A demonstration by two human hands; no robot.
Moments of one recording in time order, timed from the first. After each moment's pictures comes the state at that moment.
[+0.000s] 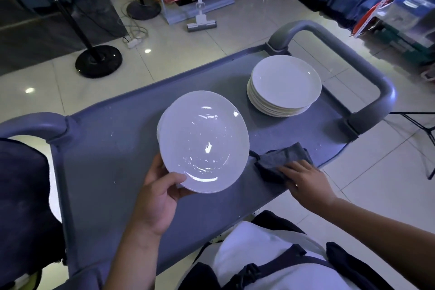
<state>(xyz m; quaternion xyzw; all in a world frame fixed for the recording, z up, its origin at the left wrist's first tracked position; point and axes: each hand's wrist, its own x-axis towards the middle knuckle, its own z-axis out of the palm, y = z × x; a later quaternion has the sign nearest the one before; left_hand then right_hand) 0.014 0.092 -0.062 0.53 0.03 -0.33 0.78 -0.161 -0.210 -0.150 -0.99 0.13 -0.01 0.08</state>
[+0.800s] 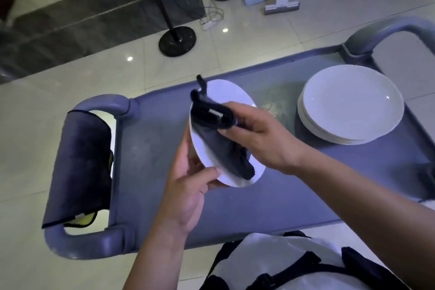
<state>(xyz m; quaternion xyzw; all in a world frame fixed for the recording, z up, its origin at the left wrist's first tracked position) -0.002 0.019 0.006 0.61 -0.01 -0.22 0.76 0.026 -0.163 0.011 -0.70 -0.10 0.08 0.71</state>
